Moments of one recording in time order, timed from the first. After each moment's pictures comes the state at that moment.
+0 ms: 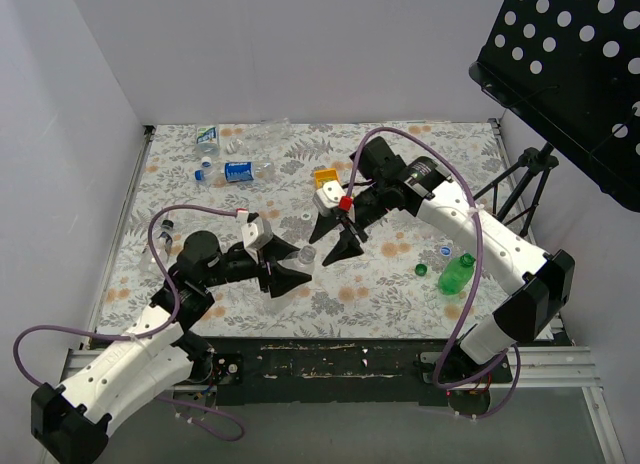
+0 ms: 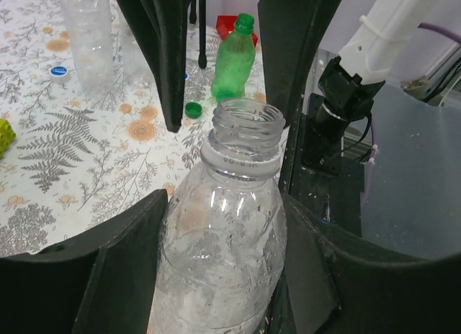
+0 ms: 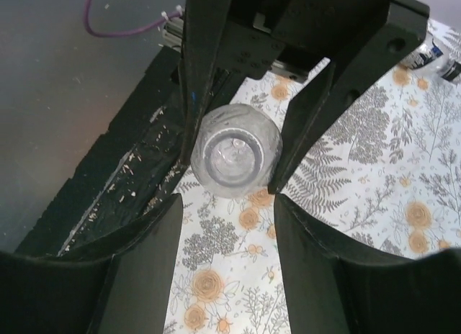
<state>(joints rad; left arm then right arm) -0.61 0.69 0.52 0.10 0.71 -0.14 0.76 1.55 1.60 -1.05 -1.11 -1.02</state>
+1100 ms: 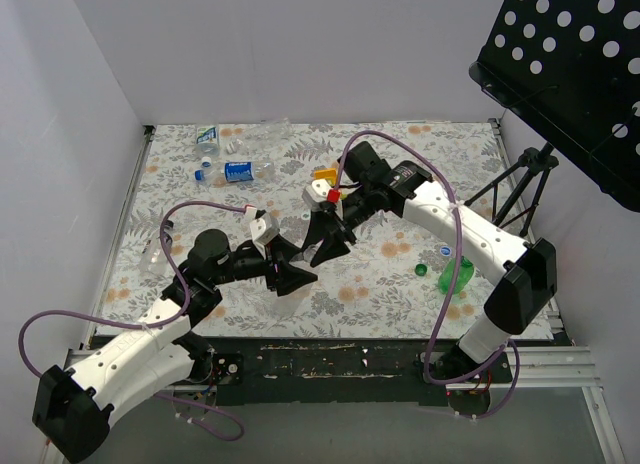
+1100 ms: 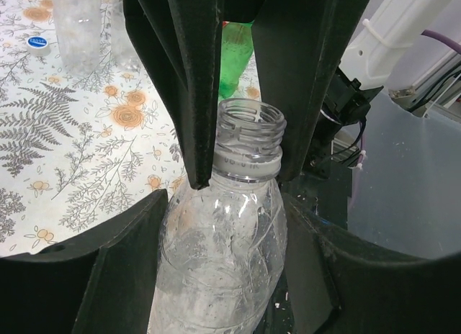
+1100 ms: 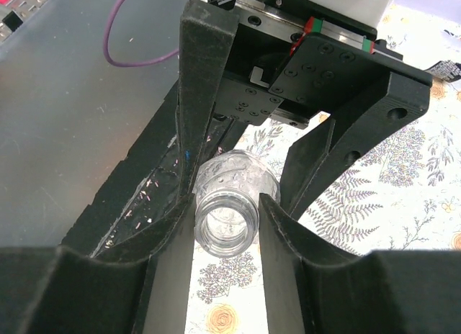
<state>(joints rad) -0.62 0.78 0.49 0.23 0.69 -0.25 0.79 1.61 1.56 -0.92 -1.22 -0.89</state>
